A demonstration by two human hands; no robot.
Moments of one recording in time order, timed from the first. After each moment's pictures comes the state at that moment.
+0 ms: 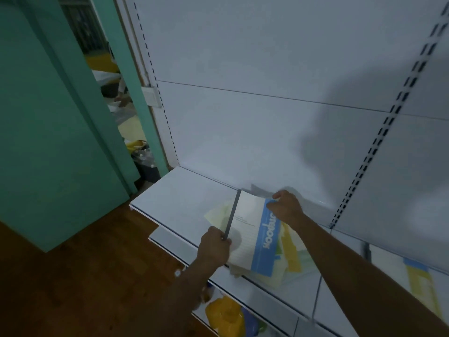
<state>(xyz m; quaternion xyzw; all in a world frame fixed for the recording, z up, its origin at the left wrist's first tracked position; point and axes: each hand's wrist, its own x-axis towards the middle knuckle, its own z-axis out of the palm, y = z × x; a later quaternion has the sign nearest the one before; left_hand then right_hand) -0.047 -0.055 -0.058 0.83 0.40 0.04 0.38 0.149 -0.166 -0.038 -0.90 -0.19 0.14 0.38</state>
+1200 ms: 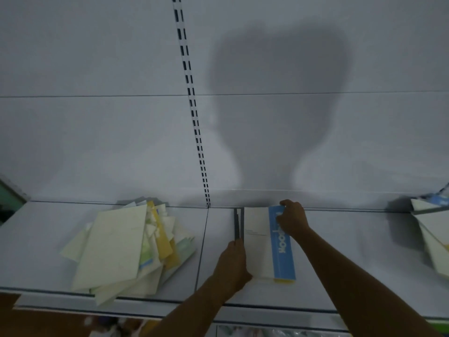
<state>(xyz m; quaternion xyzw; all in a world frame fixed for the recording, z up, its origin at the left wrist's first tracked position) 0.064 -0.351 -0.100 0.95 0.00 -0.15 0.26 0.197 -0.518 -0.094 -0.94 0.07 0.06 0.34</state>
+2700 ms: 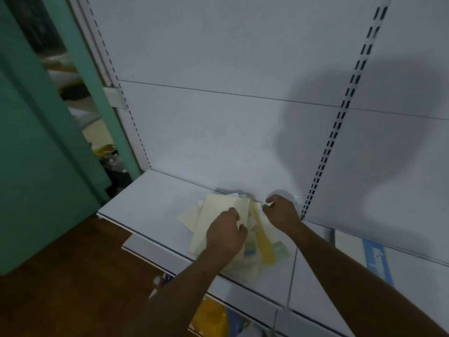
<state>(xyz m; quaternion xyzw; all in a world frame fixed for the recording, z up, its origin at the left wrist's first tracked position) 0.006 -0.118 -0.034 0.93 0.22 0.12 0.26 0.149 -0.232 -0.049 -0.92 -0.17 0.09 0.34</state>
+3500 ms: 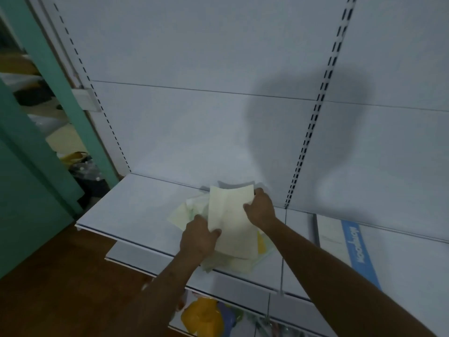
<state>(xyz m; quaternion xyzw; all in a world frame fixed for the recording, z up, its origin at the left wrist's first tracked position) -0.024 -0.080 -0.038 0.90 0.30 0.02 0.32 0.116 -0.205 -0.048 -0.92 -0.10 0.06 0.37</state>
